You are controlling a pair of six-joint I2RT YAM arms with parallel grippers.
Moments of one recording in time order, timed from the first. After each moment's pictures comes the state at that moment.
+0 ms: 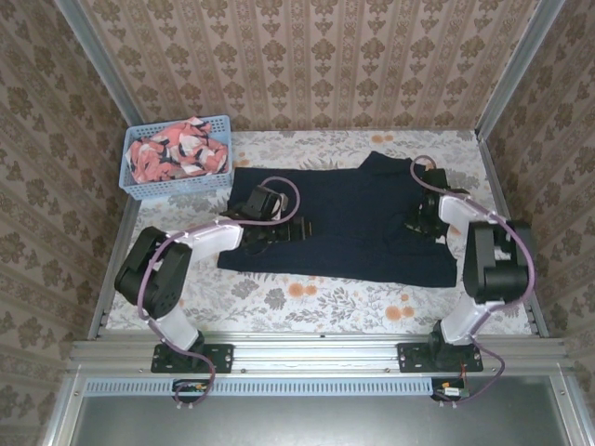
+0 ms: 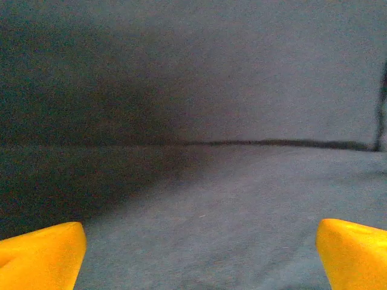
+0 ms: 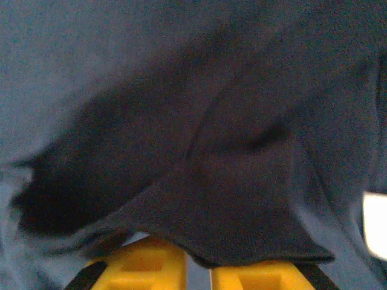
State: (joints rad) left arm -0.61 1.69 0.92 -0.19 0.25 -0.57; right arm -0.06 1.76 1.09 -0.60 -0.02 0.42
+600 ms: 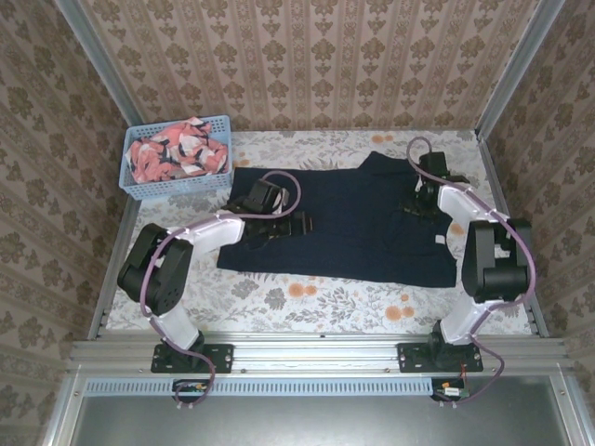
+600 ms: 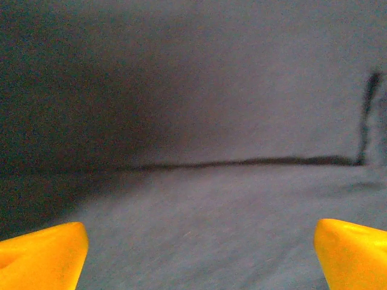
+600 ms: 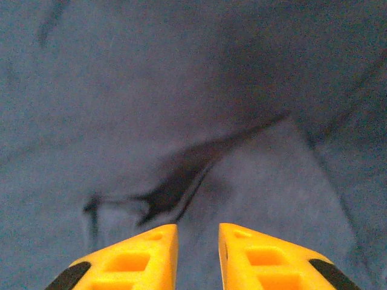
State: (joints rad) left arm -0.60 1.70 1.03 -0.24 0.27 -0.56; right arm 0.00 1.68 1.14 -0.59 -0.08 0.35
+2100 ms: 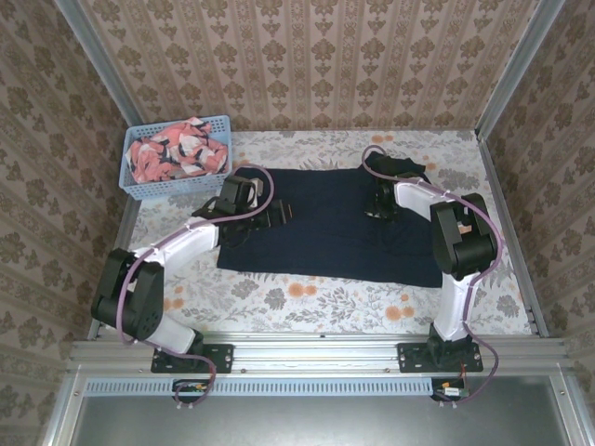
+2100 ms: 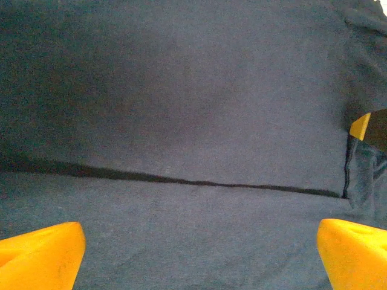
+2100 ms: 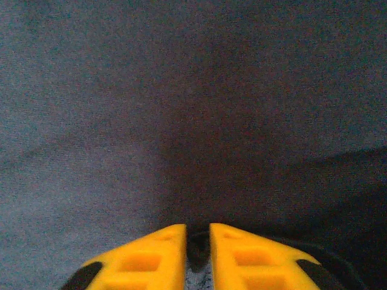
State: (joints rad) left arm -0.48 1.49 0.91 -0.23 0.24 -0.56; right arm 0.22 1.96 1.30 -0.58 0.05 0.53
